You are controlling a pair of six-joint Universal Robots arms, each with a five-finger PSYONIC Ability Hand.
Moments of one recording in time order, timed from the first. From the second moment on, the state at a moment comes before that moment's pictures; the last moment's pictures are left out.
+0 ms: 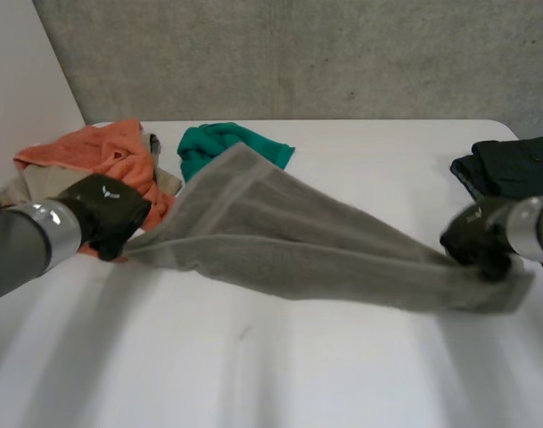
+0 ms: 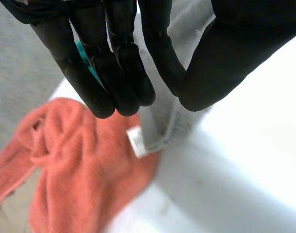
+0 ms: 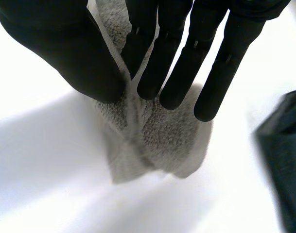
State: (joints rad) left arm 4.48 -1.82 -1.46 2.74 -1.40 3.88; right arm 1.75 -1.12 1.19 0.81 1.47 2.20; left_hand 1.15 1.19 1.18 1.19 1.00; right_hand 1.11 1.17 1.18 1.19 1.01
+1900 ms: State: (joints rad) left arm 4.32 -2.03 -0.61 3.19 -1.53 3.62; right arm 1.83 -1.07 0.82 -0.22 1.53 2.69; left_hand 1.14 1.20 1.19 1.20 0.99; right_hand 1.11 1.17 1.19 1.20 1.02
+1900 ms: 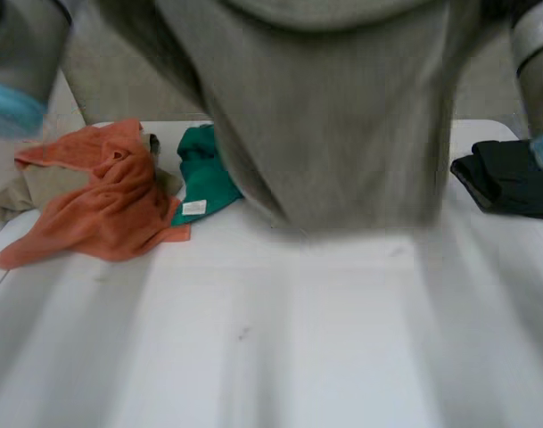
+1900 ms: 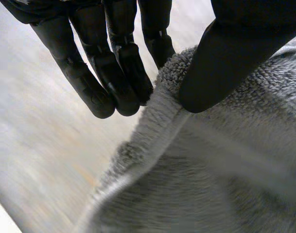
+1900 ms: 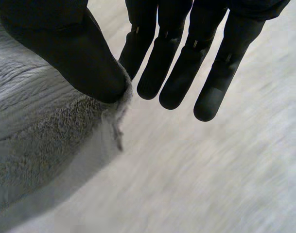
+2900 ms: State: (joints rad) left arm 4.43 -2.05 -1.65 3.33 -1.38 3.68; right arm 1.62 -1.08 1.52 0.02 1.33 2.53; left_hand 0.49 0.49 0.49 0.48 0.30; right_hand 1.10 1.17 1.19 1.20 1.02
